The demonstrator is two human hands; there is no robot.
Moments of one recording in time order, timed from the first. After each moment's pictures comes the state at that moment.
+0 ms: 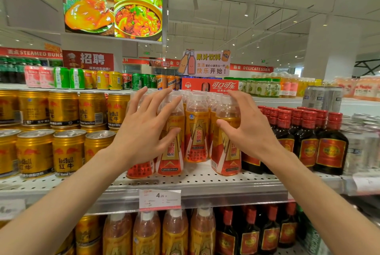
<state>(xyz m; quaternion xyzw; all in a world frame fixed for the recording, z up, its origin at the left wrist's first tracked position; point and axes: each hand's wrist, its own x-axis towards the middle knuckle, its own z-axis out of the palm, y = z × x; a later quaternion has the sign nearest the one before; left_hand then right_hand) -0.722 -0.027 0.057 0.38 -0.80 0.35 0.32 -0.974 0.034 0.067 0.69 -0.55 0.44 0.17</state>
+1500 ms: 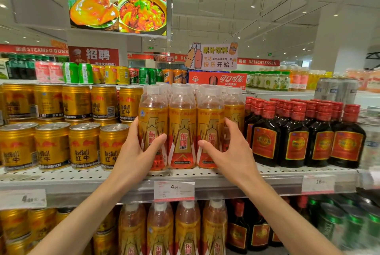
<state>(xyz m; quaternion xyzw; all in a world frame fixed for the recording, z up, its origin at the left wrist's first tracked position) -0.694 -0.008 -0.011 0.42 -0.68 -0.23 0.55 -0.913 0.036 -0.002 0.61 -0.60 0.51 -0.05</state>
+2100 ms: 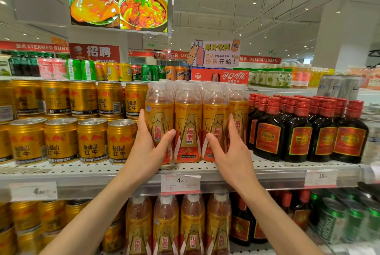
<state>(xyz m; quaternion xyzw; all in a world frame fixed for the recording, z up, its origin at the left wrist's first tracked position) -0.694 -0.015 -0.016 0.41 -0.70 -0.23 0.53 -0.899 0.031 -0.024 0.61 -0.60 0.52 -0.04</state>
